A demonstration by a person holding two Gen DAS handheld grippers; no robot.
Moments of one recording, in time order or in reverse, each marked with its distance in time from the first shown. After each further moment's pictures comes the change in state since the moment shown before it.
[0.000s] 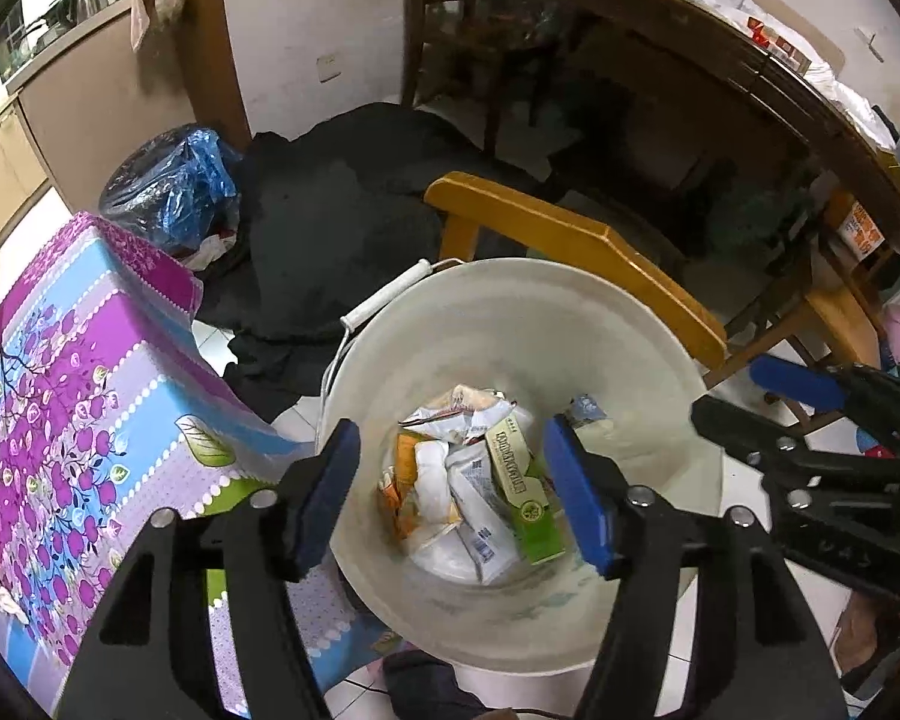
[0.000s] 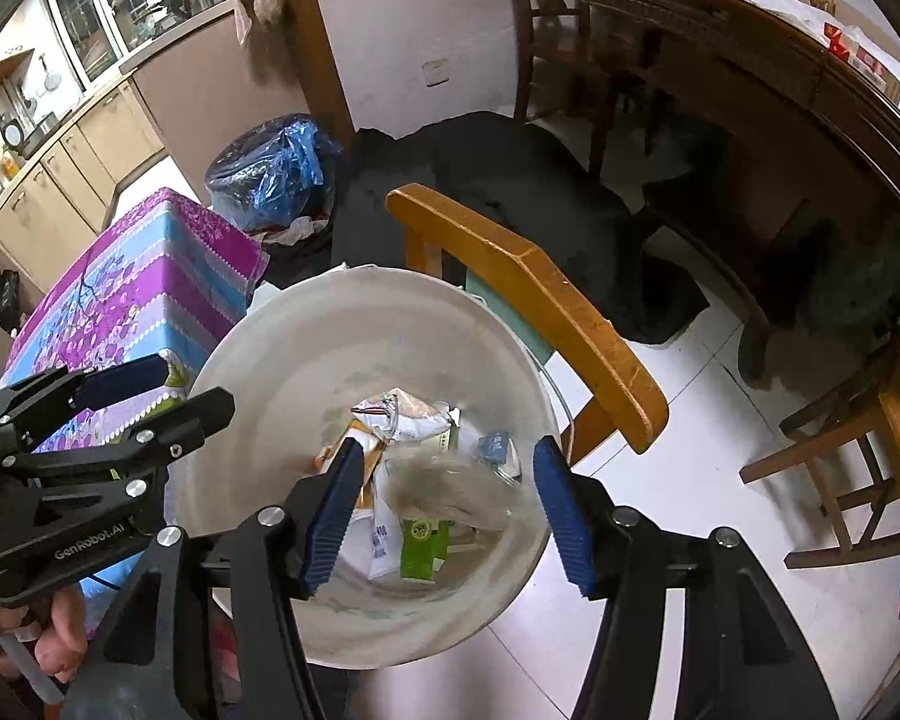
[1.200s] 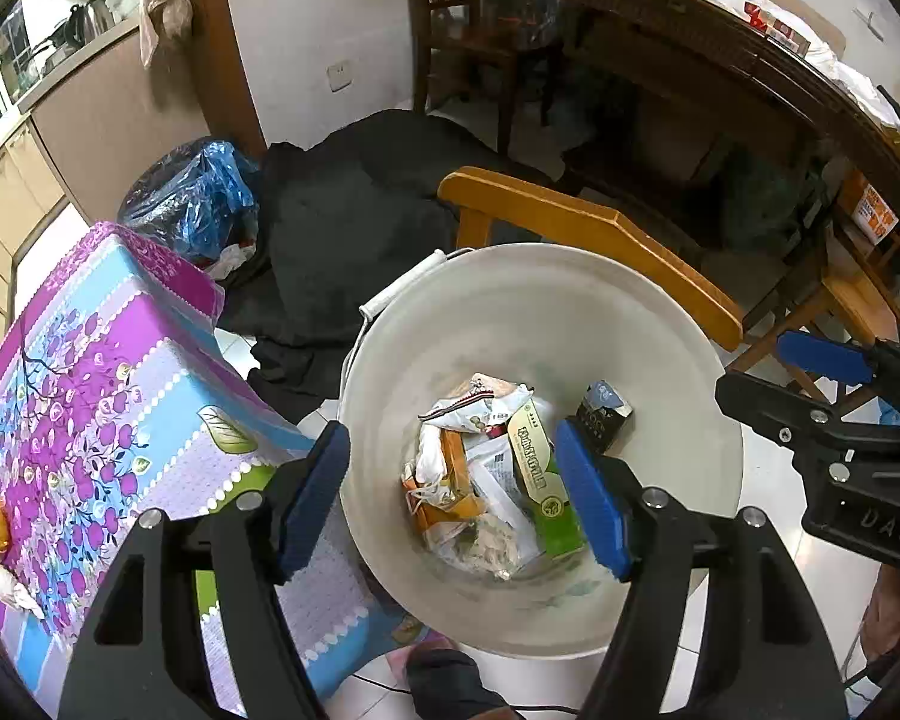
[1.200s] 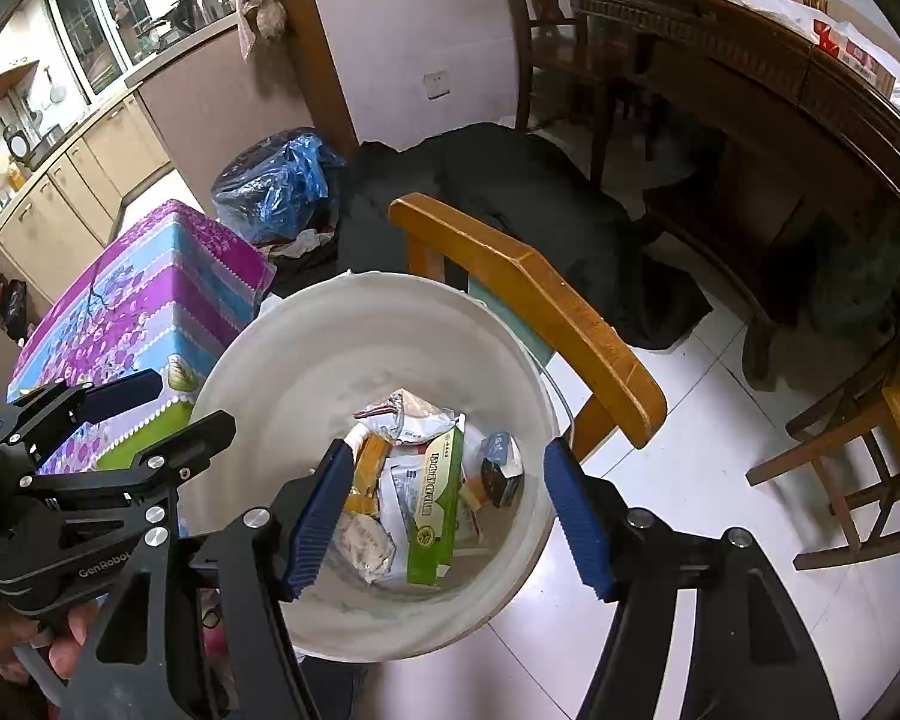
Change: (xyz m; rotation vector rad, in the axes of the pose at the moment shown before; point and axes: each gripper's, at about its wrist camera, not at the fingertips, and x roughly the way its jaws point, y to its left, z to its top) left arm -0.008 -0.006 -0.014 0.032 -0.018 0.059; right arm -0.008 -0.001 -0.005 0.006 -0.026 0.019
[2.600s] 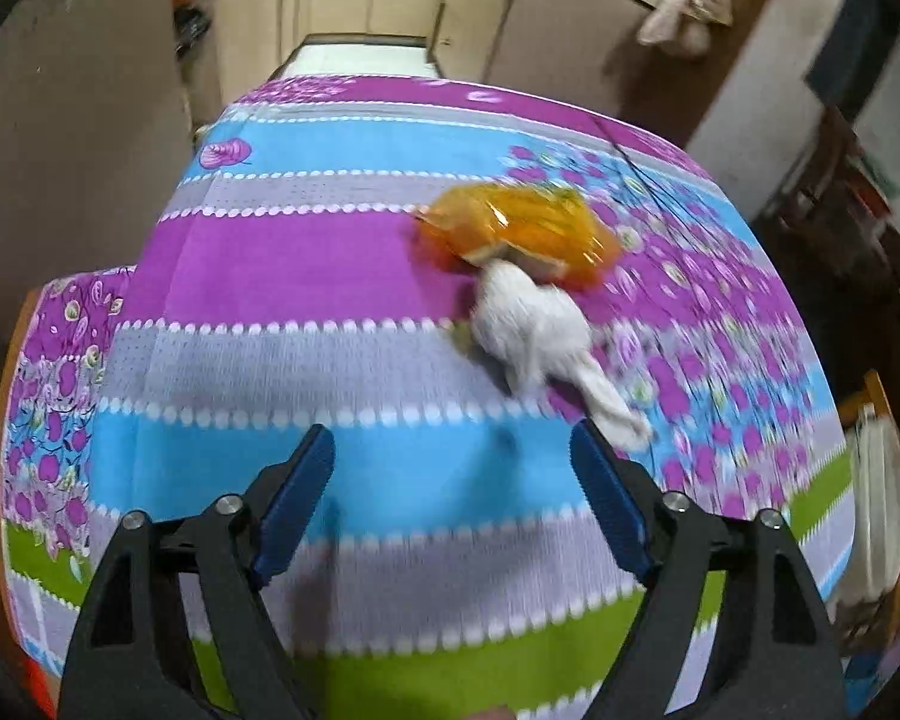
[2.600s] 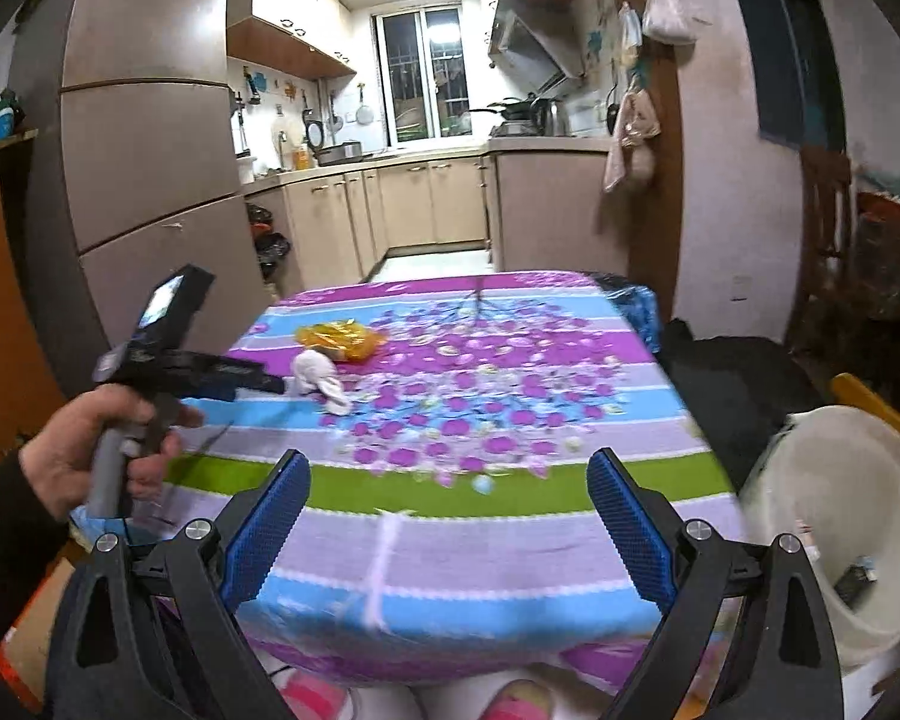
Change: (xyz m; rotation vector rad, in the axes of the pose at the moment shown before) left arm -0.106 0.428 -0.270 -0.774 -0.113 0.259; right arm -0.051 0.356 -0.180 -0.471 -0.426 0.468
